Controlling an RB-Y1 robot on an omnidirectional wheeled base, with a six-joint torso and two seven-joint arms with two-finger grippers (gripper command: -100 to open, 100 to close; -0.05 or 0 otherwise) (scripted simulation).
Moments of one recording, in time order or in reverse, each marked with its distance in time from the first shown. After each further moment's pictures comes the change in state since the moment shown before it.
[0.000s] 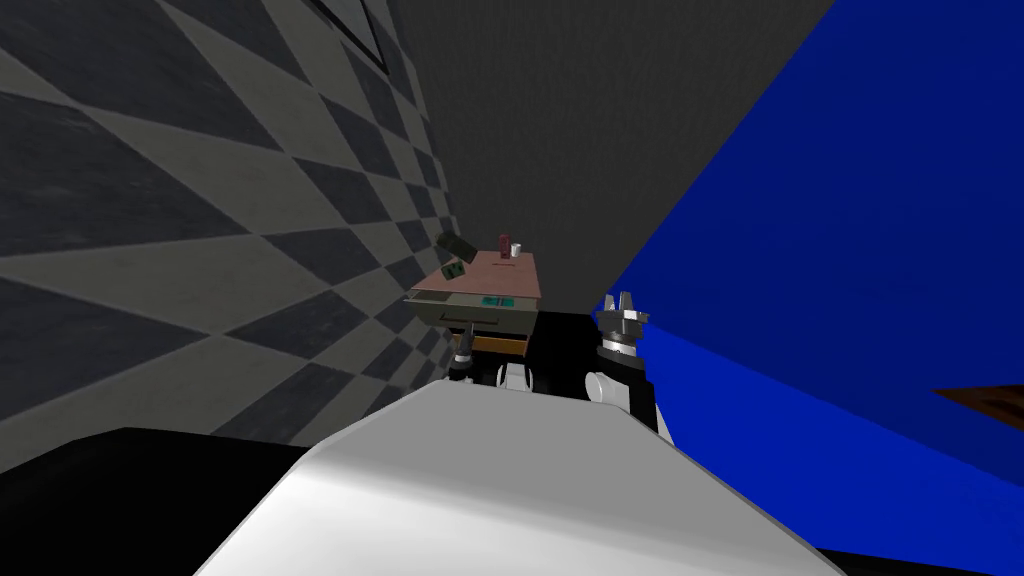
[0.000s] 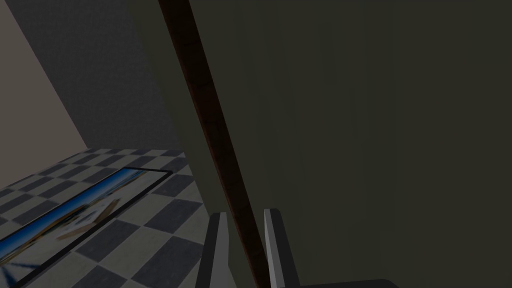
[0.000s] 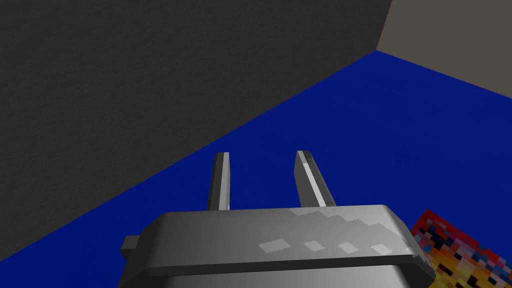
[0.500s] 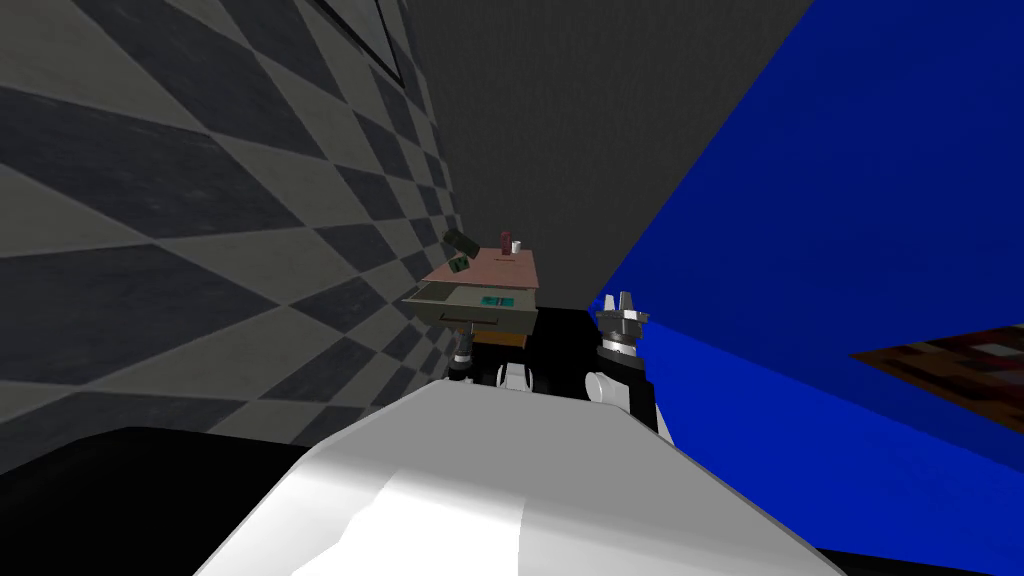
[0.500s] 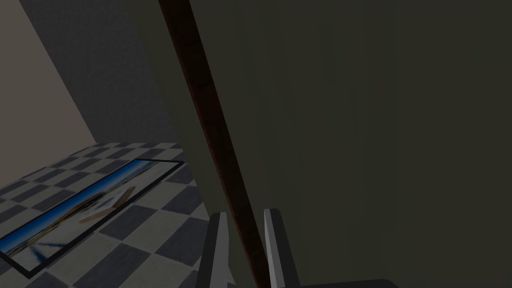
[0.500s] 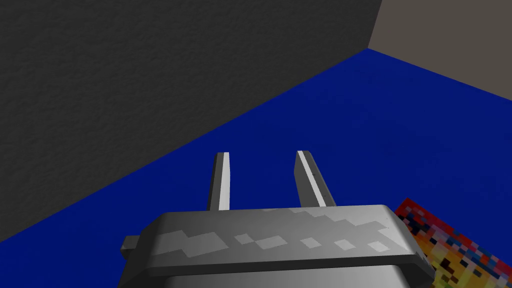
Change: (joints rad) left arm 0.013 -0.004 0.001 -0.022 -0.001 0.007 -0.002; right arm 0.000 0.000 0.000 0.000 0.000 0.000 0.000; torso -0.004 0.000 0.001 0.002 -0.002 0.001
